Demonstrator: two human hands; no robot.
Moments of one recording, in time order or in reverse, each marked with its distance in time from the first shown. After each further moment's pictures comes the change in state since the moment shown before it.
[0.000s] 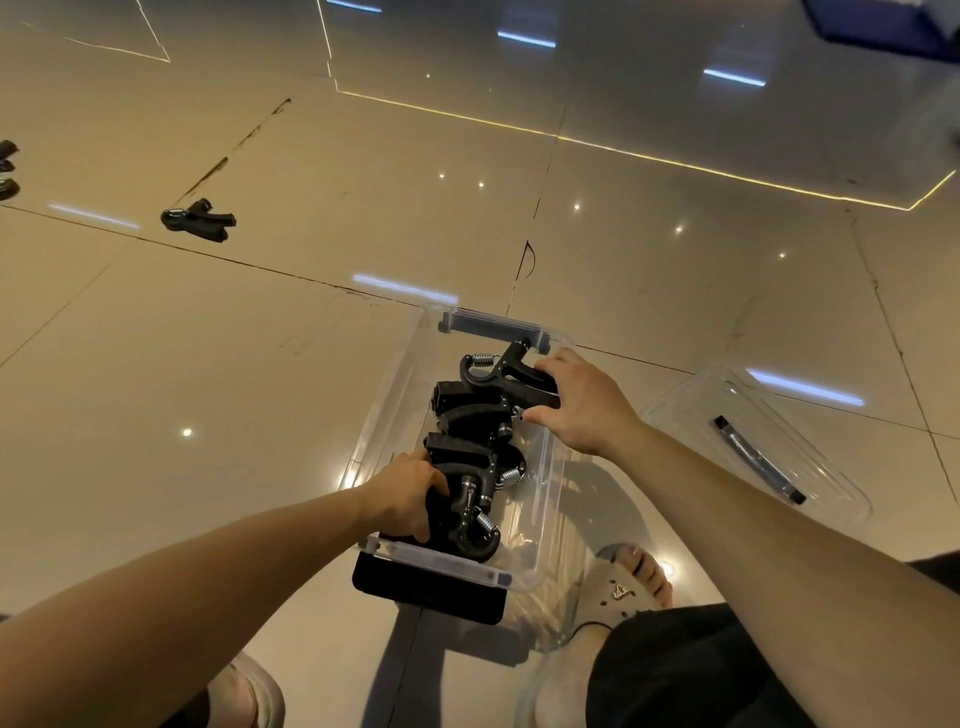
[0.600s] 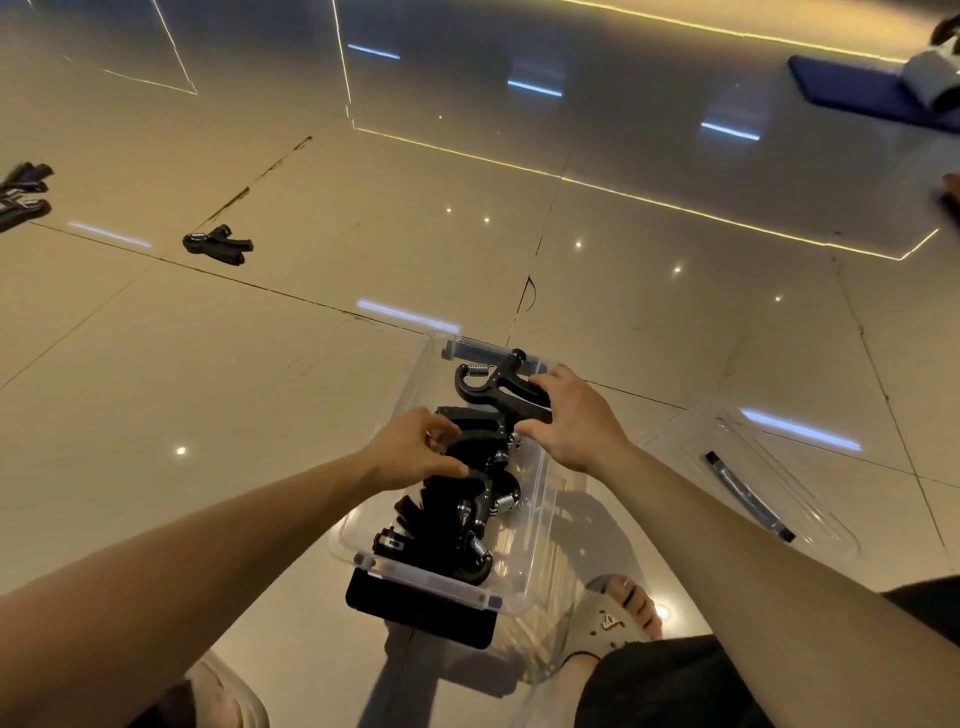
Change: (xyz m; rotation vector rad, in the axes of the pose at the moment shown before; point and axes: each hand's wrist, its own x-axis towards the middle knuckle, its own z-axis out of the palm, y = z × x) left_hand -0.018 0.023 -0.073 -0.523 0.277 -0.014; right_hand -0.002 -0.016 -0.013 0.038 0.073 -0.002
